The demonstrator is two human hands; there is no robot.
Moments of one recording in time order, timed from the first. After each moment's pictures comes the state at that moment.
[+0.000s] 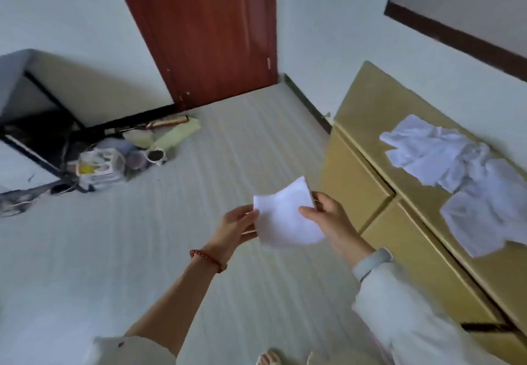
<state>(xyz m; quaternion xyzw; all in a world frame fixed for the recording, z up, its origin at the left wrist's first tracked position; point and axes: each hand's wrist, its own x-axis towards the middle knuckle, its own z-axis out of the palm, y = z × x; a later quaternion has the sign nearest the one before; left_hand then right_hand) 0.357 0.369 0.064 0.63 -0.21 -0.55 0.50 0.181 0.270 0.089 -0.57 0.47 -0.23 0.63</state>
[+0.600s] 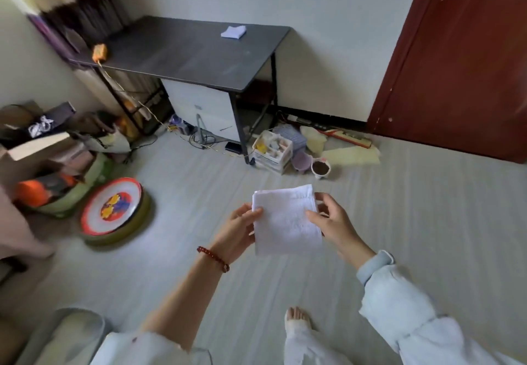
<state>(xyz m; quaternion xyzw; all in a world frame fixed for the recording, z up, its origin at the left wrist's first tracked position) 0.835 0.539 0.060 0.61 0.04 -0.33 0.72 0.773 0.349 0.065 -0.72 0.19 0.01 0.67</state>
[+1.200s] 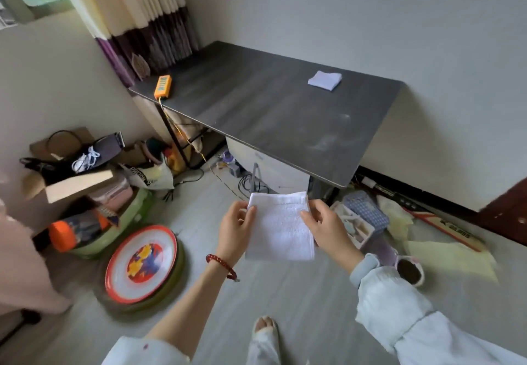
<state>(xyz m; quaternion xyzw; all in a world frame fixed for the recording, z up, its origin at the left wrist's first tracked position) 1.347 0.679 0.060 0.84 0.07 0.01 0.54 1.334 0.493 0.065 -0.84 0.04 0.02 0.55</state>
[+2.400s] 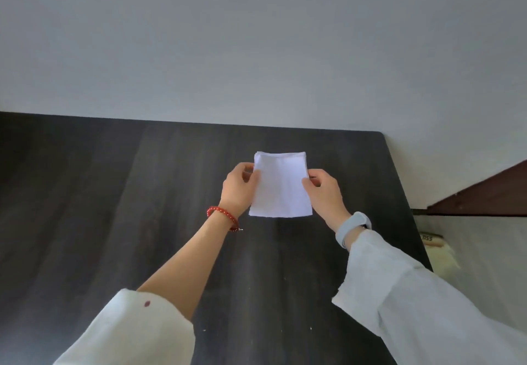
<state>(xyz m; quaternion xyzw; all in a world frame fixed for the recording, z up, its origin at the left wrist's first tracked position) 2.178 0.461 0.001 0.80 -0.17 -0.26 0.52 2.066 0.333 0.006 -0.78 0.41 -0.10 0.45</state>
